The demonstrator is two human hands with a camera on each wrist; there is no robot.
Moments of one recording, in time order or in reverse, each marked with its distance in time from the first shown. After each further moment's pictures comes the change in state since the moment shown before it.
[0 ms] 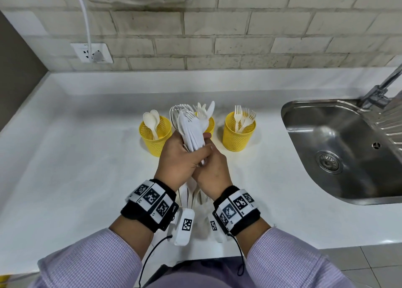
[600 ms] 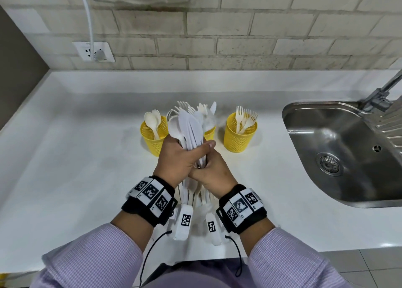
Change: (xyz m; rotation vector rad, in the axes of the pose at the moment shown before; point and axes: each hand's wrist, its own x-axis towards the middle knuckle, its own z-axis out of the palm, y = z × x) left_hand 0.000 0.002 -0.006 -0.096 0.030 0.091; right_hand 0.005 0.005 -0.004 0.242 -0.183 0.020
